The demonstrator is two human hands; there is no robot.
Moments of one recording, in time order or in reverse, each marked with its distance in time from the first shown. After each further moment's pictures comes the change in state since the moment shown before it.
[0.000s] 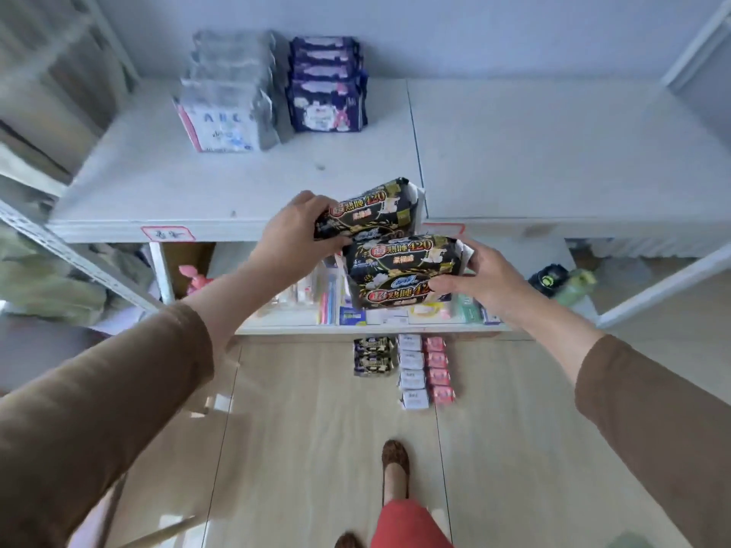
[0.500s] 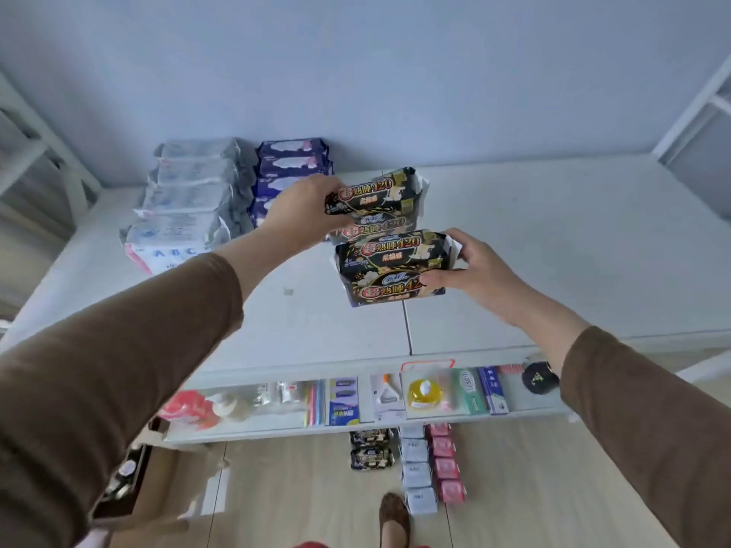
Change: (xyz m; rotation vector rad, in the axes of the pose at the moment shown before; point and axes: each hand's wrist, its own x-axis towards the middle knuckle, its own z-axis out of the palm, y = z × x) left_hand 0.285 0.016 -0.022 0.126 -0.003 0.064; right_hand 0.198 -0.067 -0.112 -0.006 0.060 -0.135
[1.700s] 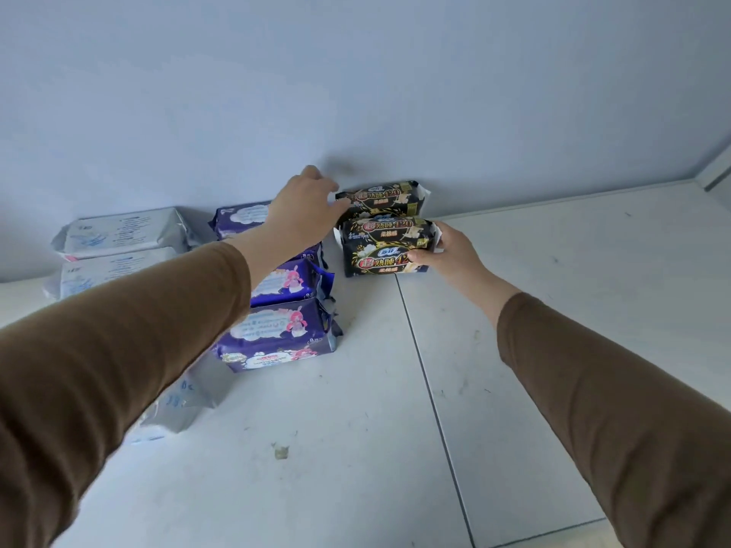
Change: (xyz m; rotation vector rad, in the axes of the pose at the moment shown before) left_hand 0.258 -0.107 0.059 0.099 -0.059 0.016; right_hand 0.290 0.065 -0.021 -0.142 0.276 0.120
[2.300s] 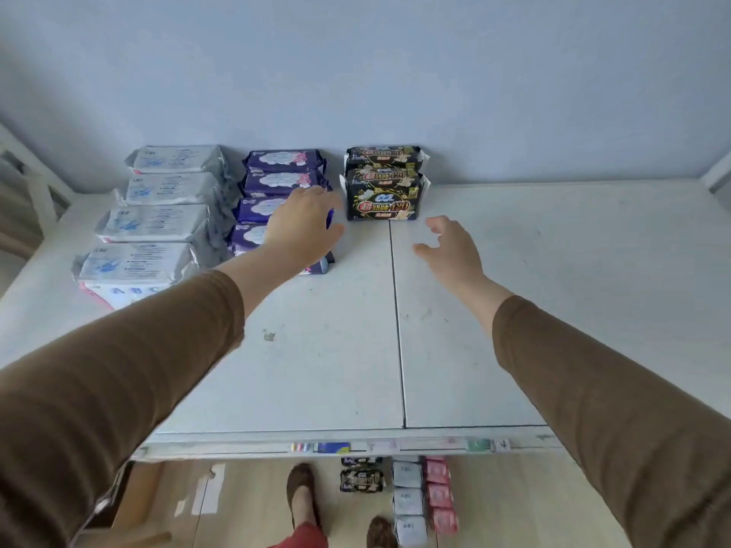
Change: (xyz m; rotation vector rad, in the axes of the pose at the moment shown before) left_hand -0.169 0.073 -0.008 0.082 0.058 -0.116; right_hand -0.110 0.002 -0.019 -0.391 0.028 -0.048
